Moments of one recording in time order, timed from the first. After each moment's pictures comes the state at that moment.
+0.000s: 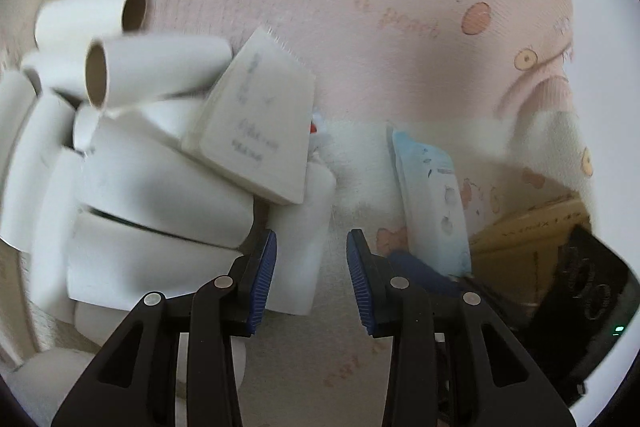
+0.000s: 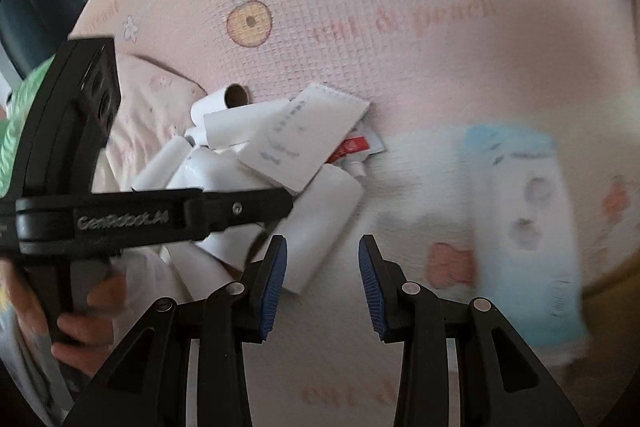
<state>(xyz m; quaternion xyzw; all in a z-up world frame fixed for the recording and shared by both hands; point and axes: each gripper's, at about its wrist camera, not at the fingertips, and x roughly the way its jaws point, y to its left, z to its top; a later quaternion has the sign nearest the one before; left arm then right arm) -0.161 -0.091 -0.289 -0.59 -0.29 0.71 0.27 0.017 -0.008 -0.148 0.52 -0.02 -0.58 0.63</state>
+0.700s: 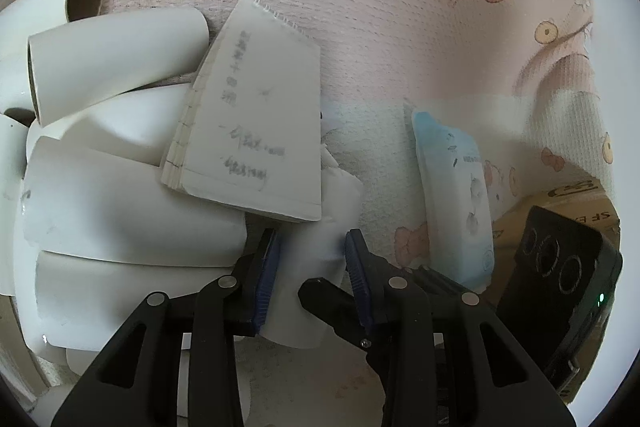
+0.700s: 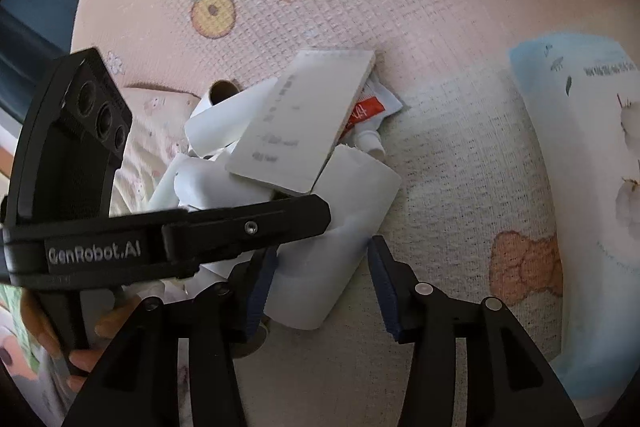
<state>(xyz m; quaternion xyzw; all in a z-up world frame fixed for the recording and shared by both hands) -0.186 -0.070 -0.306 -0.62 -0.24 0.69 0.28 0.020 -0.038 -0.202 0.59 -0.12 -0.52 0.61</state>
